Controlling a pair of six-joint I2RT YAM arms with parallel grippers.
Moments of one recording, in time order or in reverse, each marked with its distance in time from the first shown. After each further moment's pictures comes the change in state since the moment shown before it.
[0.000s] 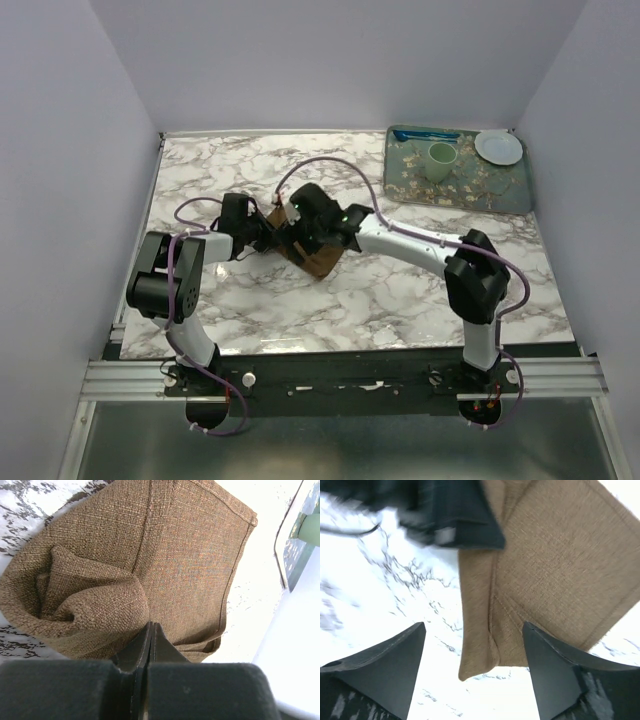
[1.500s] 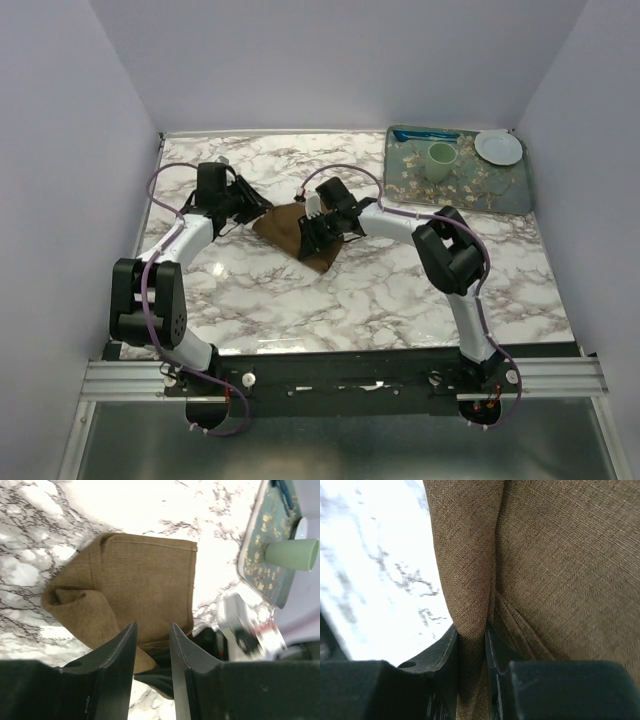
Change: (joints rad) left arm 0.079 -0.165 0.218 -0.307 -0.047 0.155; right arm -0.115 0.179 -0.095 0.207 -0.377 0.073
